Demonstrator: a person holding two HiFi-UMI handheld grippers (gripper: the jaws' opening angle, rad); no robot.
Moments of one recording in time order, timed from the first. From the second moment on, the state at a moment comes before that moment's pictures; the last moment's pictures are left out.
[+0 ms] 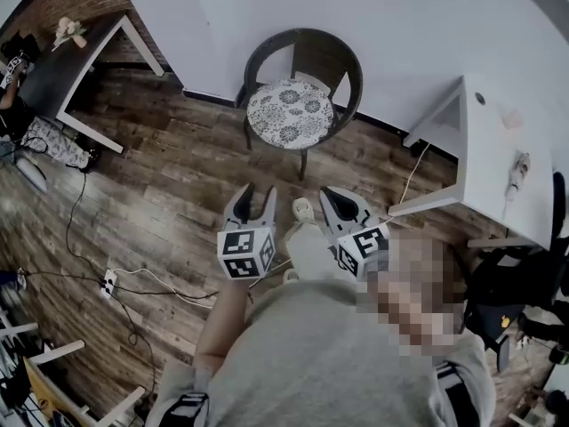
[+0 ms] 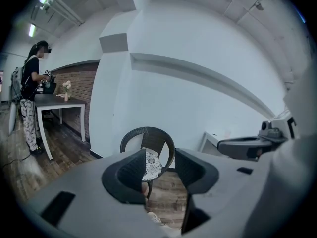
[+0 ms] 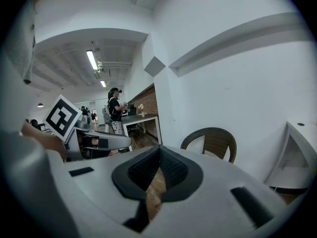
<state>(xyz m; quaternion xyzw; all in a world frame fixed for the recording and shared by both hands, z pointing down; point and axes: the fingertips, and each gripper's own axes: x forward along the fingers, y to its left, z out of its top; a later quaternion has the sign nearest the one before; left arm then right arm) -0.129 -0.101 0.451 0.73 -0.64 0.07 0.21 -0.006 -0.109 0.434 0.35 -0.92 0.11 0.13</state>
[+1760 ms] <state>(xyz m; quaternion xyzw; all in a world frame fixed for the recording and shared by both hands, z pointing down) -0.154 -0.365 0.836 0.67 -0.60 0.26 0.34 -0.025 -0.375 0.660 0.31 -0.89 0.24 0.21</state>
